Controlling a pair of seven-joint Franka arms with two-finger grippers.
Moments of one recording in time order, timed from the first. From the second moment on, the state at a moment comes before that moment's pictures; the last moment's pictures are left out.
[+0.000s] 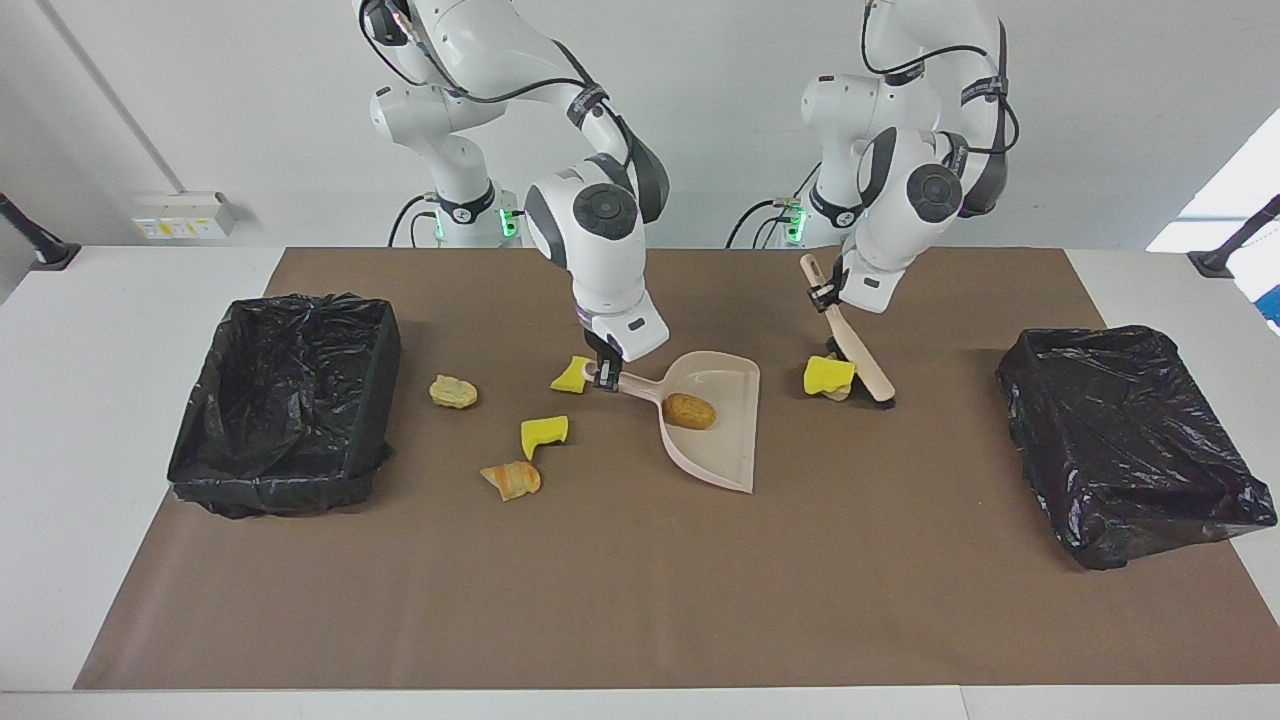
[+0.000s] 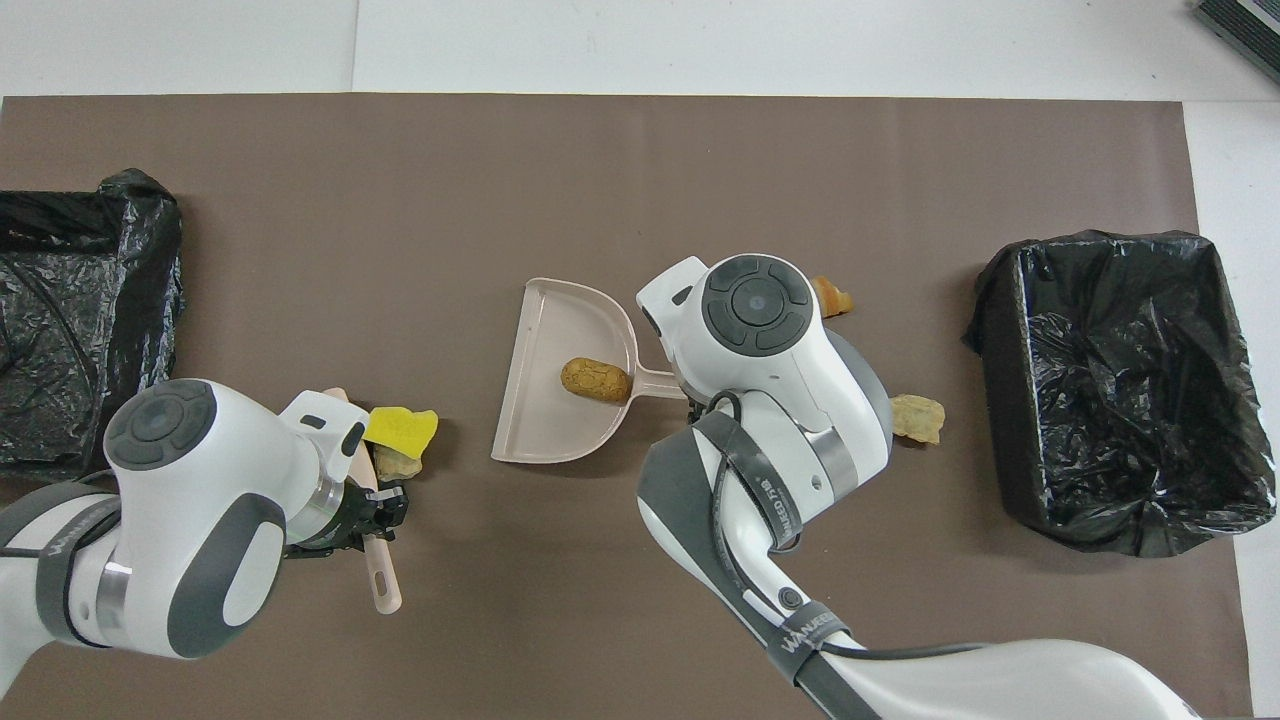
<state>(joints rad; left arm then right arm) -0.33 -0.16 0.00 -2.39 -0.15 1.97 -0.59 0.44 0.32 0.09 -1.75 -0.02 2.04 -0.85</state>
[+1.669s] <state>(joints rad) -0.66 -0.10 -0.01 -2.23 -0.17 1.90 -0.67 0.42 0.30 0.09 -1.85 0.07 2.18 -0.90</state>
